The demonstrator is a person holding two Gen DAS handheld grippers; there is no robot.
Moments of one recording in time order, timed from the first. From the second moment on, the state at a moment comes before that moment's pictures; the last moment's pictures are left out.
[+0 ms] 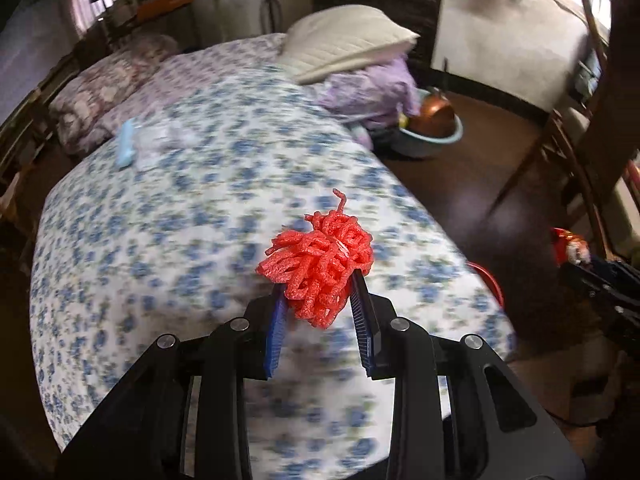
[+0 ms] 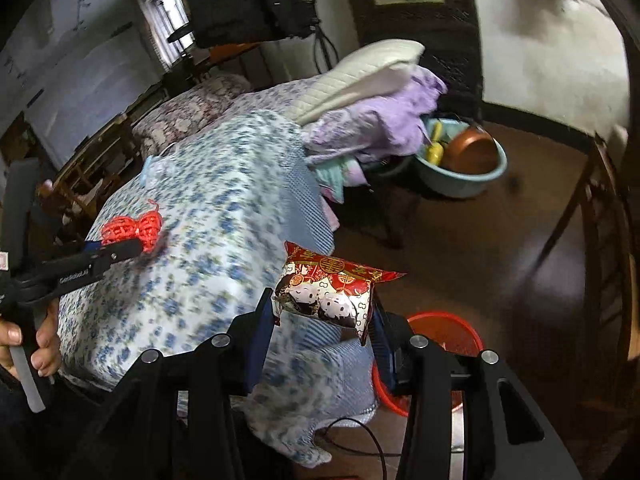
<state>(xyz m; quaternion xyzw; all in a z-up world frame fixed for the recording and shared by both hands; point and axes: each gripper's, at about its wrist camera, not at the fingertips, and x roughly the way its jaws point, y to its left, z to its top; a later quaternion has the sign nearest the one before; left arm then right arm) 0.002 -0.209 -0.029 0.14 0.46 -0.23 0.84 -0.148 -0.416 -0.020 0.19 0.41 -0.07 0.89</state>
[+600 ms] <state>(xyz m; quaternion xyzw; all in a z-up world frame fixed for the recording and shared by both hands) -0.039 -0.355 -0.055 0.20 0.48 -0.34 0.78 -0.188 -0.480 -0.090 0.27 0.42 -0.14 0.85</state>
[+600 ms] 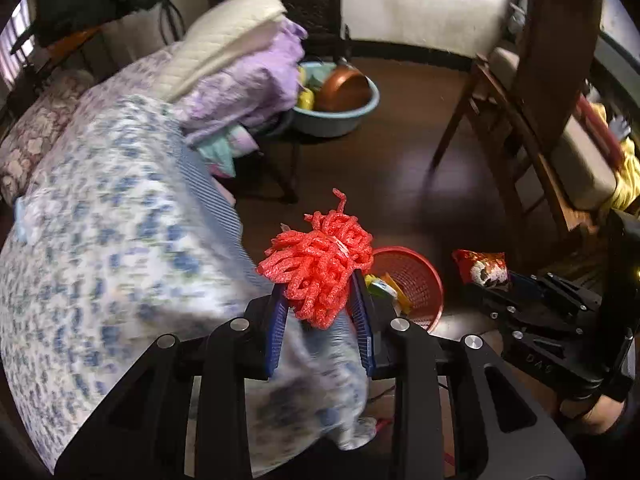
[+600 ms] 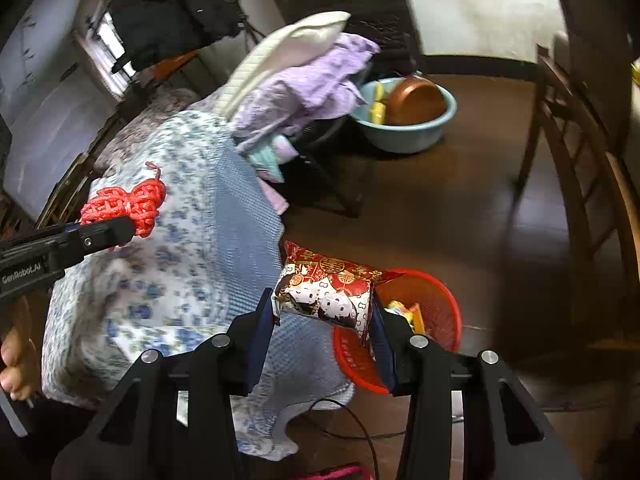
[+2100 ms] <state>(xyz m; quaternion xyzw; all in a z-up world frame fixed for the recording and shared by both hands) -0.048 -0.465 -0.208 0.27 0.62 -0.33 0.66 -0.177 -0.518 -0.227 0.33 0.50 -0.17 0.78</state>
